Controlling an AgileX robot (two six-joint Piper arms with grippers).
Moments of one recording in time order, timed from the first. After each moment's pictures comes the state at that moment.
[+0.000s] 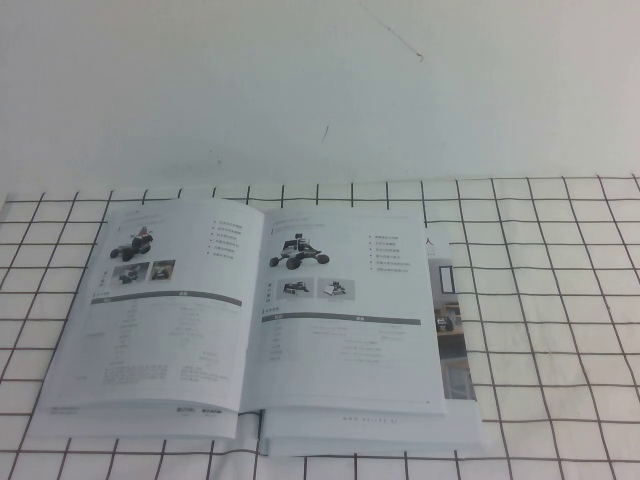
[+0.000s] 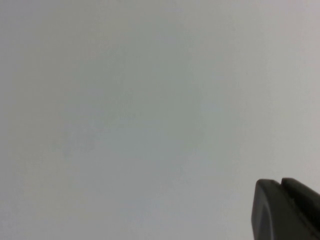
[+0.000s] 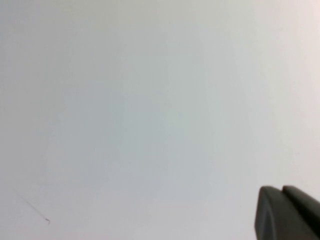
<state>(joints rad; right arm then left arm) -0.07 -0.01 -0.17 0.25 -0.08 -0.26 -0.06 0.06 -0.31 -0.05 -0.13 0.08</state>
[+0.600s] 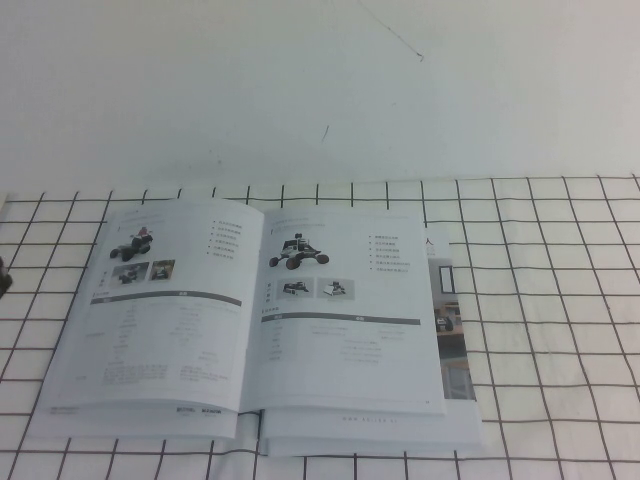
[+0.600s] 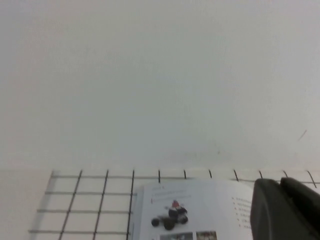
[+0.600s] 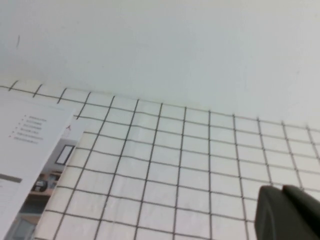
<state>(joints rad) -0.07 0.42 -0.44 0.22 0.46 -0.38 -0.06 0.72 -0.59 -0.15 0.11 0.04</state>
